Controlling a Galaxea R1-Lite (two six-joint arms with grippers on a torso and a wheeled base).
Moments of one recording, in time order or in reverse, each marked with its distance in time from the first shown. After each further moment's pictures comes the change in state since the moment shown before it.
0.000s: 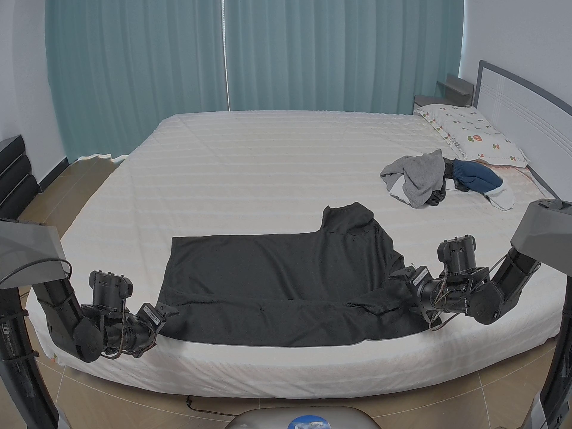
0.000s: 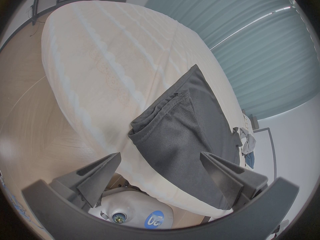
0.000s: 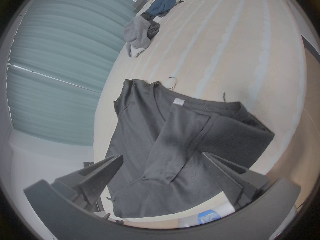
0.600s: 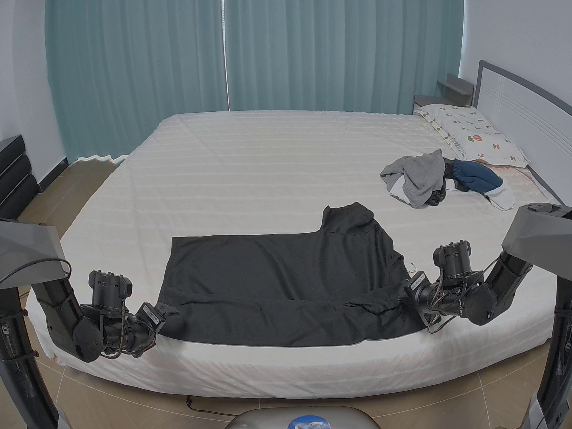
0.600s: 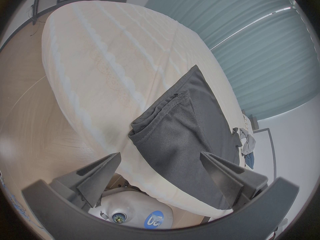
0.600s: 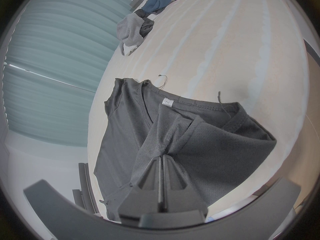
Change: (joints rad) left arm 0.001 -0.001 0.000 0.000 0.000 0.000; right arm -0.032 0.073 -0.025 0.001 -0.005 -0.025
